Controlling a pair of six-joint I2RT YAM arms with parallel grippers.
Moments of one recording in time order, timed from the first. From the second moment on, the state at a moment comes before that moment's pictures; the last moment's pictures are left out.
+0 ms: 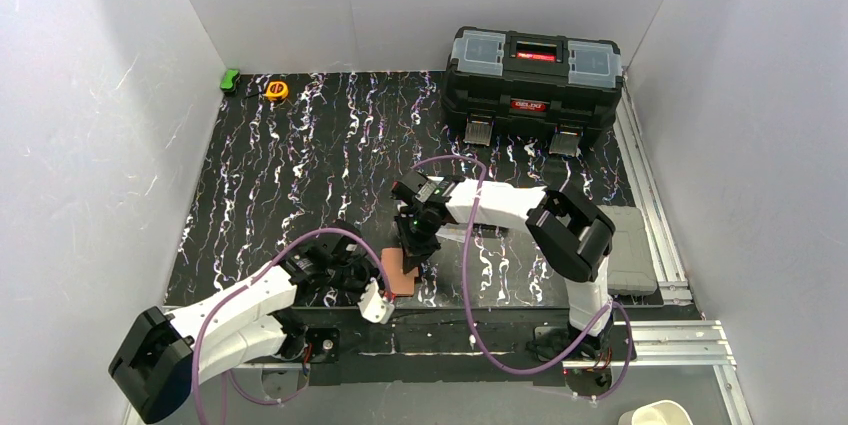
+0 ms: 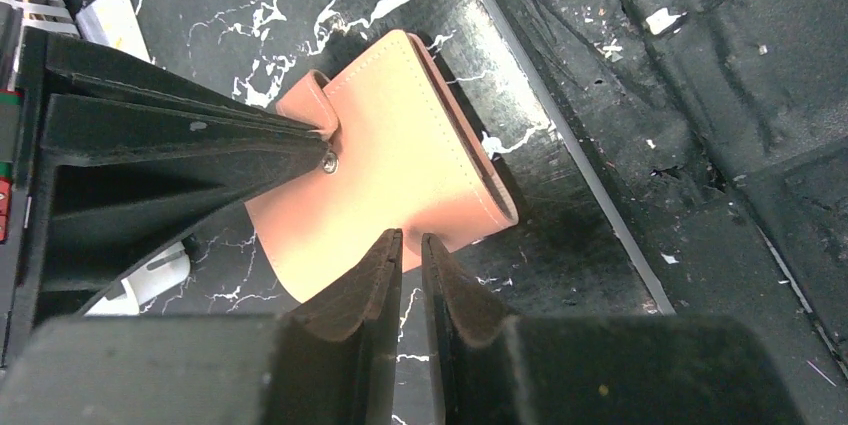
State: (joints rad) left arm -0.73 0.91 0.38 -0.48 0.52 1.44; right arm 0.98 1.95 1.32 -0.61 -0.39 0.68
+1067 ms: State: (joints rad) left arm -0.73 1.01 0.39 -0.43 0.58 1.49; right arm 1.03 2.06 1.55 -0.82 -0.23 0.67
